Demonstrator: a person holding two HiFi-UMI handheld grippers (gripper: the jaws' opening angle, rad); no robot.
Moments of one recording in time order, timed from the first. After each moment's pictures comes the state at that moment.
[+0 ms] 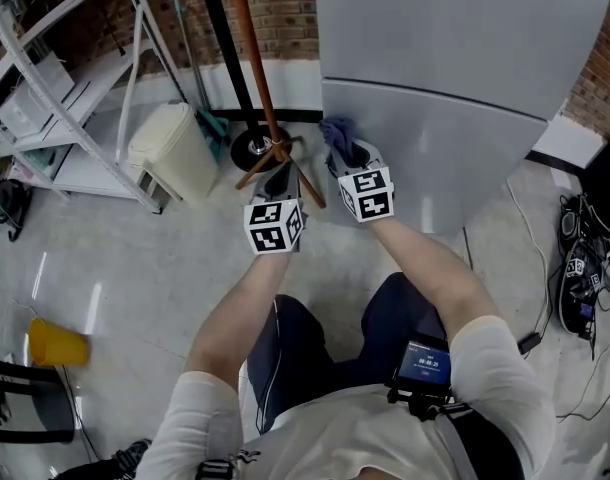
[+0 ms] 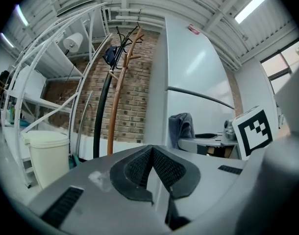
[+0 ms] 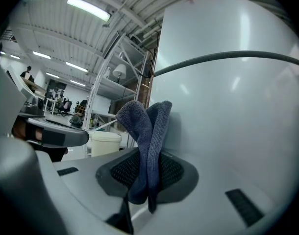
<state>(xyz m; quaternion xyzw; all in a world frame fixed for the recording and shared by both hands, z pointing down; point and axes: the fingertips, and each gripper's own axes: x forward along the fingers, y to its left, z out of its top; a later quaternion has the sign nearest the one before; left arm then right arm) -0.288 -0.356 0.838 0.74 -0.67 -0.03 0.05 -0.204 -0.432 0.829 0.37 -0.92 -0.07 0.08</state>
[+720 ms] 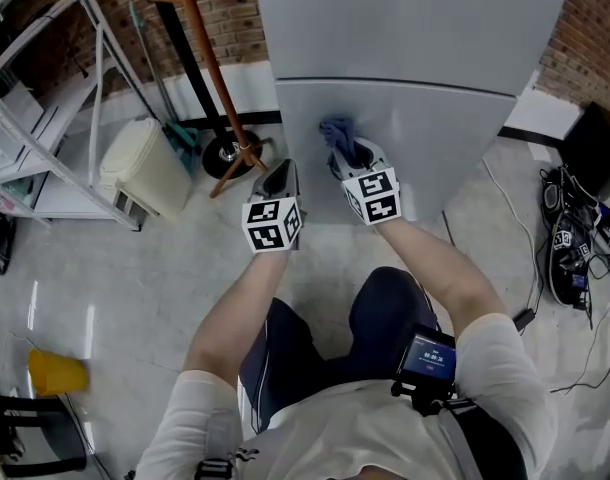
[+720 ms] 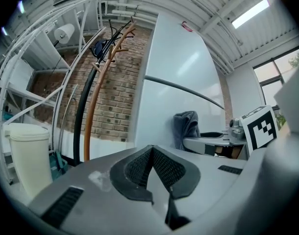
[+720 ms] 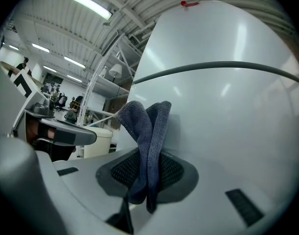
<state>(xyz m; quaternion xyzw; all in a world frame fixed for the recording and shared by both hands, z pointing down) -0.219 -0.385 0.840 0.78 -0.63 -0.03 0.06 -0.122 -0.439 0.825 0.40 -0.91 -0.09 0.09</state>
